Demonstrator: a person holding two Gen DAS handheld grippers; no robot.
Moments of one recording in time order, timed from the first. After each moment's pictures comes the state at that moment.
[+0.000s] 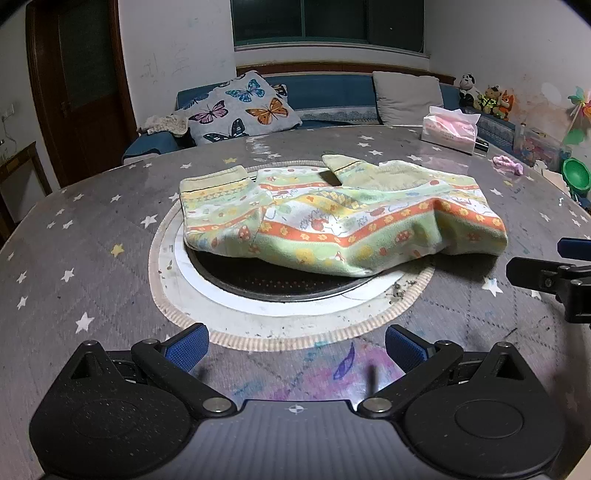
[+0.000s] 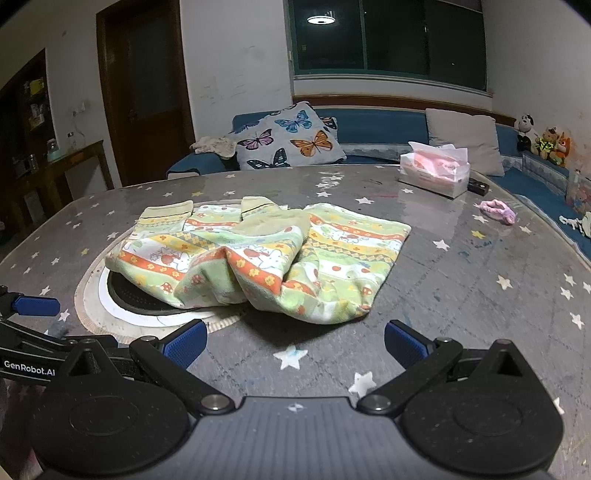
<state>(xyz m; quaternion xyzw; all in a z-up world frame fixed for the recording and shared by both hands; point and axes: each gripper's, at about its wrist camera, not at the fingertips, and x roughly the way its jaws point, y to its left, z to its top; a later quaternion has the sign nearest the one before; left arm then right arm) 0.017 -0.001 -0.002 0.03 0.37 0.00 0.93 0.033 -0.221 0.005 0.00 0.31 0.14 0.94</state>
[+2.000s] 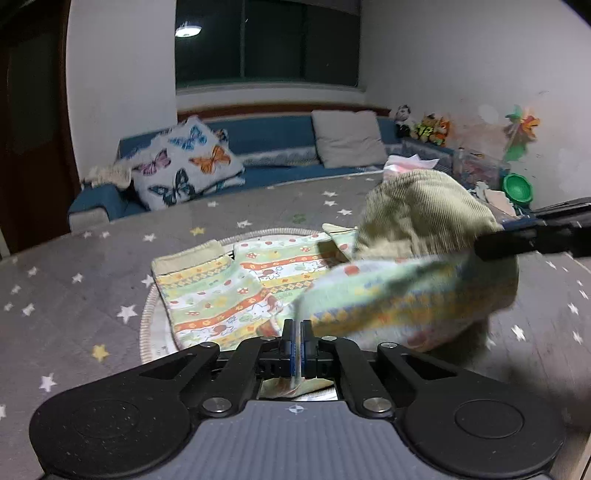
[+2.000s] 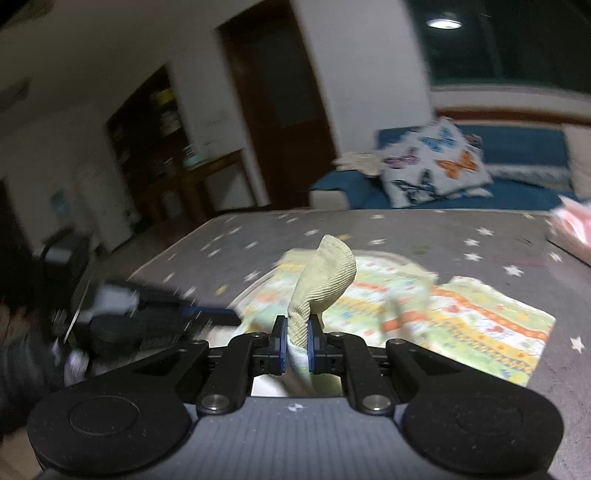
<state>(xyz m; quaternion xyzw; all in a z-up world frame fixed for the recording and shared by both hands) 0.053 0.059 0.032 0.04 0.29 -0.13 0.95 0.076 -0.196 0.064 0.01 0.29 0.40 0.87</state>
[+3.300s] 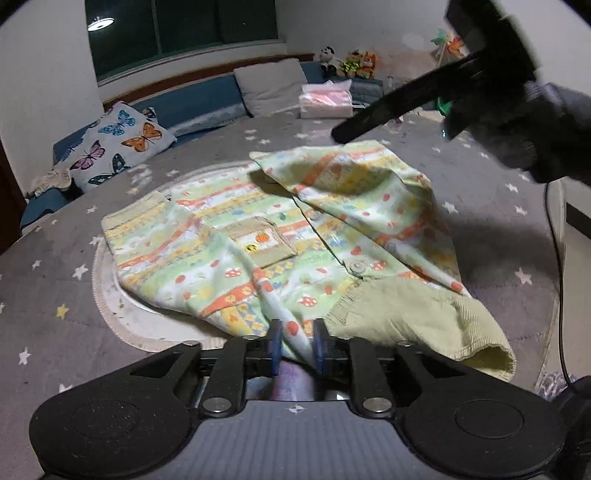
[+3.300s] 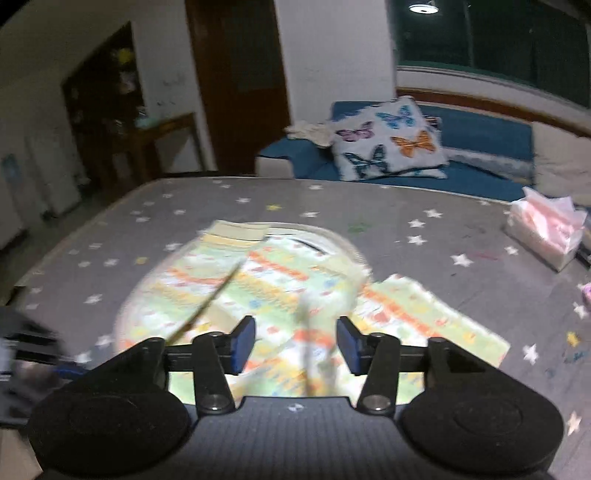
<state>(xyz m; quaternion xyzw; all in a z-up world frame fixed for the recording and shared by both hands) 0.004 0.043 0.006 0.13 0.35 -0.22 0.90 0.141 -0.195 0.044 -0.04 0.34 0.30 0.89</state>
